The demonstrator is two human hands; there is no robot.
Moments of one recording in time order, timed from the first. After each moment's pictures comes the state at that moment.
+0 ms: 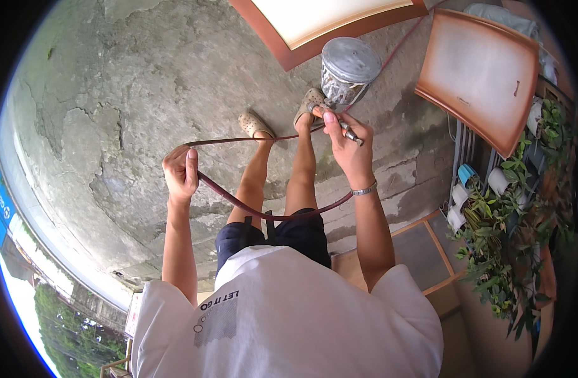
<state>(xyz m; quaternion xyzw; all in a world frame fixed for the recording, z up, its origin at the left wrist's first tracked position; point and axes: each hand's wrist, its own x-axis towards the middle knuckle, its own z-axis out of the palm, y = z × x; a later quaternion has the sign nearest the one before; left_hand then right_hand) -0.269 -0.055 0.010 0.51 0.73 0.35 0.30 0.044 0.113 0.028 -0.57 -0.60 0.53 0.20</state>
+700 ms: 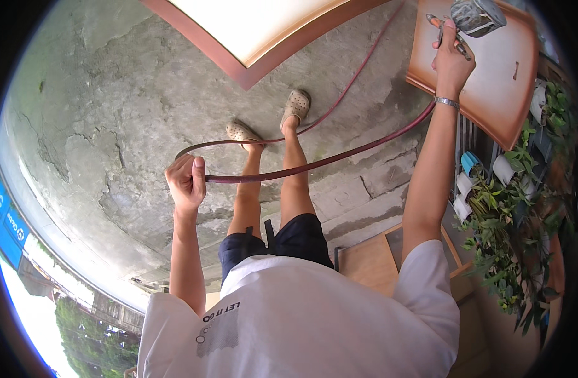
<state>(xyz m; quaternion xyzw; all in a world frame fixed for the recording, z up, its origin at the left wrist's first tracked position) -0.182 0.043 0.005 0.54 0.71 0.32 0.30 0.217 0.382 -0.007 -0.77 -0.49 0.25 0.32</state>
